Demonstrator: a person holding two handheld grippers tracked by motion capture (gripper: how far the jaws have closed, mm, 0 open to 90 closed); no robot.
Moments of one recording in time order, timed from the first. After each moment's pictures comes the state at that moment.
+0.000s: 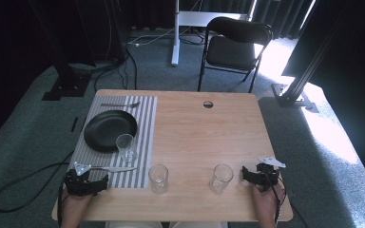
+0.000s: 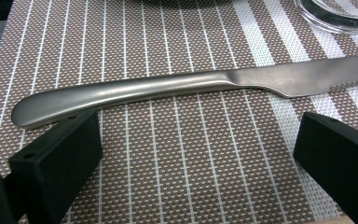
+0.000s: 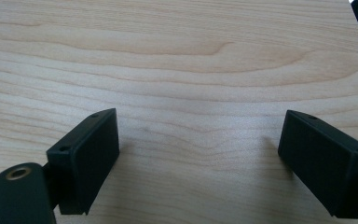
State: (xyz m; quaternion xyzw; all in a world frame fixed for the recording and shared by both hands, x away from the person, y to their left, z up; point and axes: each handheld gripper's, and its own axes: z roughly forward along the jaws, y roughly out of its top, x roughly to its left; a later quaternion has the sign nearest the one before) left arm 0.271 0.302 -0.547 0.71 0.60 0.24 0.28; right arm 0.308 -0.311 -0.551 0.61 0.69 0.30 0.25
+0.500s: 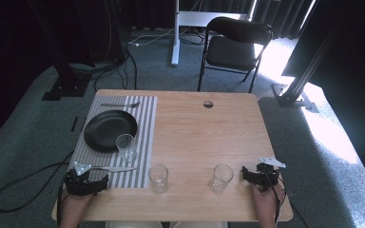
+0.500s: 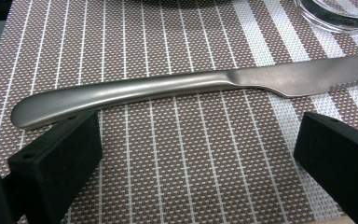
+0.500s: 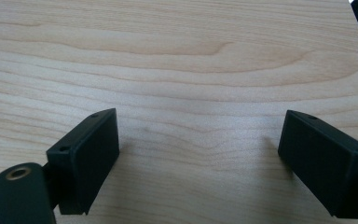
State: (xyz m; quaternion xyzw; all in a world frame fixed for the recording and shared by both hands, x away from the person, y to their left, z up) left arm 0.272 0.303 -0.546 0.71 0.60 0.24 0.28; right arm 0.308 -0.311 -0.551 0.61 0.69 0.30 0.25
